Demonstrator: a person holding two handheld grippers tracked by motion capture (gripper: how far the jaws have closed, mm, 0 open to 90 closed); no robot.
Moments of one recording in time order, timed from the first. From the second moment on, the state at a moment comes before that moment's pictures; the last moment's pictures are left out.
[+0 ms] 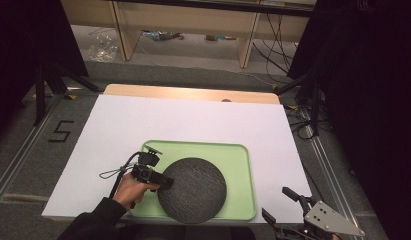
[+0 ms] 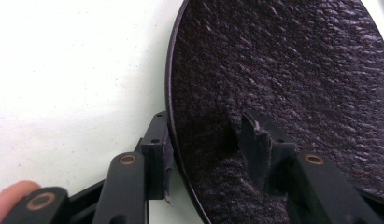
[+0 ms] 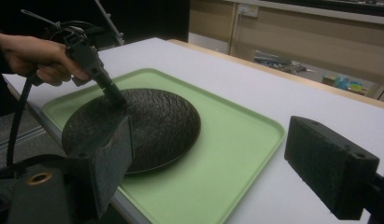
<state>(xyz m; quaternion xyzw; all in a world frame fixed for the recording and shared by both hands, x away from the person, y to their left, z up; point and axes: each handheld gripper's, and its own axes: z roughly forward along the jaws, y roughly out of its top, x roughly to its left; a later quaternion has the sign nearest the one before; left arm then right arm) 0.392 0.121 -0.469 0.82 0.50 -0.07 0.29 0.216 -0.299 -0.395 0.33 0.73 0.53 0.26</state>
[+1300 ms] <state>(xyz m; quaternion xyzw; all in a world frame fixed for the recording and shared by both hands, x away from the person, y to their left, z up) 0.386 0.147 -0.445 0.78 0.52 -0.01 0.35 0.217 -0.300 -0.395 0.32 0.73 0.53 0.27</state>
